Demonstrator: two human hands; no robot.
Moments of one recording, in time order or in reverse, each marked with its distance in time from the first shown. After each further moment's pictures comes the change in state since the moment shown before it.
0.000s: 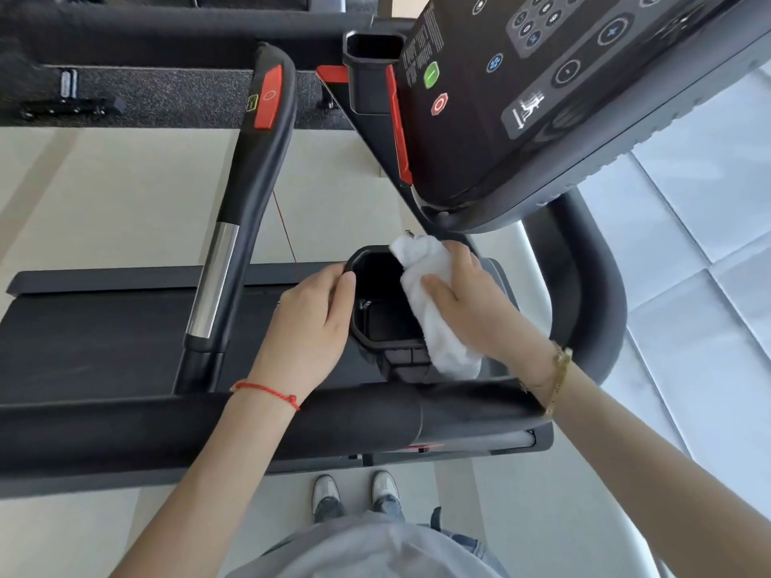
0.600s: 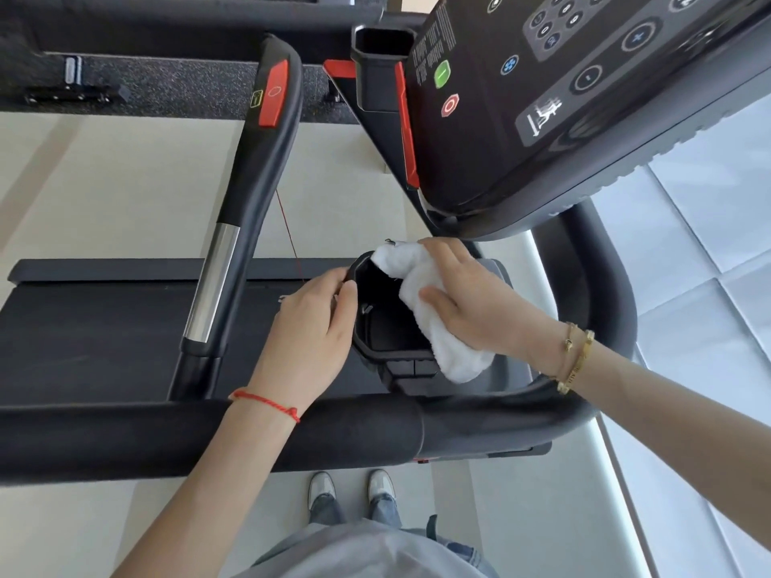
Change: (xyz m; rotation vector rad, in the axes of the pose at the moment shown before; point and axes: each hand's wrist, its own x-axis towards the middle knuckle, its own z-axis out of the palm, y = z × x) left_hand 0.001 -0.002 0.002 -0.007 -0.002 -0.001; right_hand 0.020 0.003 -0.015 -0.297 -0.093 -0.380
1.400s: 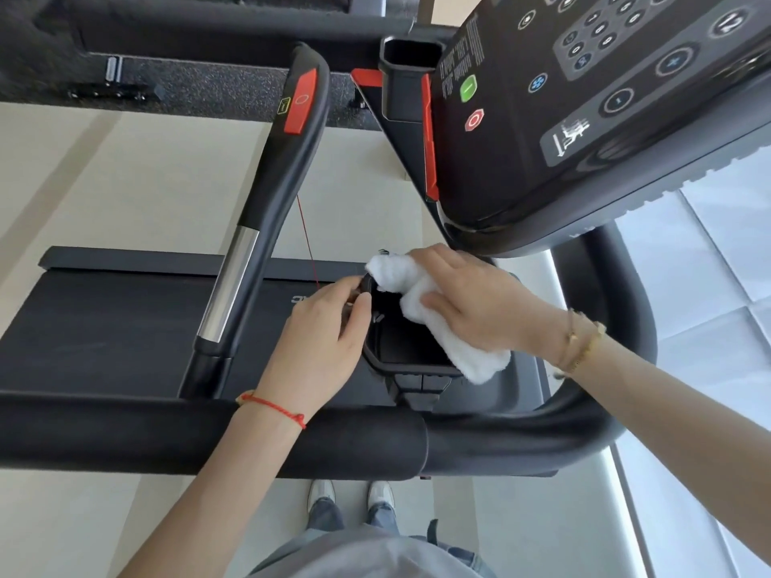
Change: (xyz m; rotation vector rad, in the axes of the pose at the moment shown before) left_hand 0.001 -0.003 0.003 0.027 0.031 -0.015; right_hand 0.024 0.010 -0.002 -0.180 -0.052 -0.185
